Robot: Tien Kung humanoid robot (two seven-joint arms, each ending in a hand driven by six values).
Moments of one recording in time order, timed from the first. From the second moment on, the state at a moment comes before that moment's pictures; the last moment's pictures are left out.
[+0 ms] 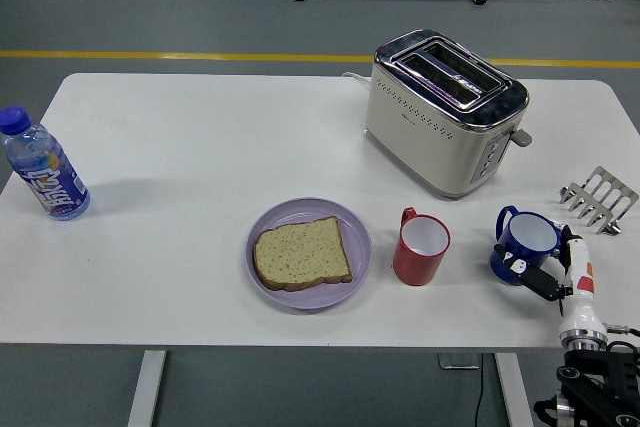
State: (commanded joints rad) left arm -0.17 0.00 -0.37 -0.28 0.26 0.30 0.12; right arm 0.19 -0.16 0.92 0.88 -0.91 -0.65 0.60
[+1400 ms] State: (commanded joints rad) left arm -0.17 0.00 -0.36 -0.28 0.25 0.29 0.11; right arm 0.19 -0.16 0.93 0.88 -1.01 -0.65 0.54
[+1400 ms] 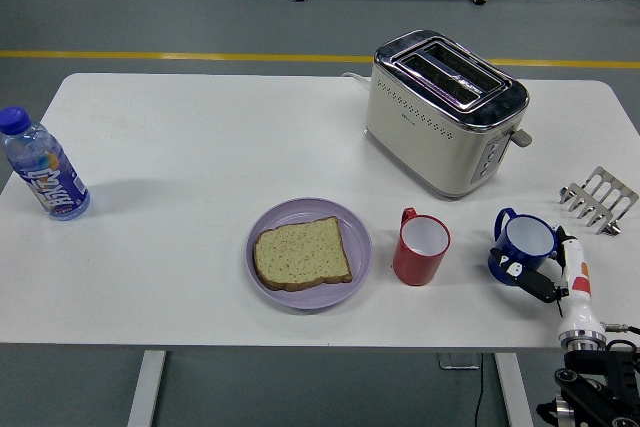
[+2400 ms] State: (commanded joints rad) left arm -0.18 0.00 -0.36 -0.29 0.25 0.29 0.11; right arm 0.18 -0.16 0.94 0.88 -1.07 -0.64 0.52
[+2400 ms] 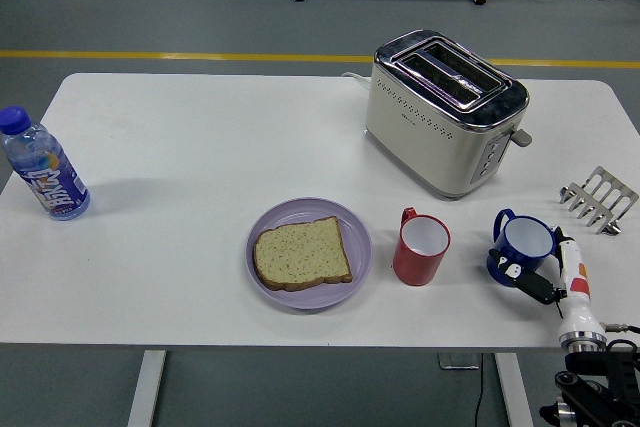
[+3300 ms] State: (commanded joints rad) left arm -0.18 0.00 -0.37 -0.29 0.27 0.29 0.12; right arm 0.17 -0.17 0.96 0.90 -1.11 -0.62 0.52
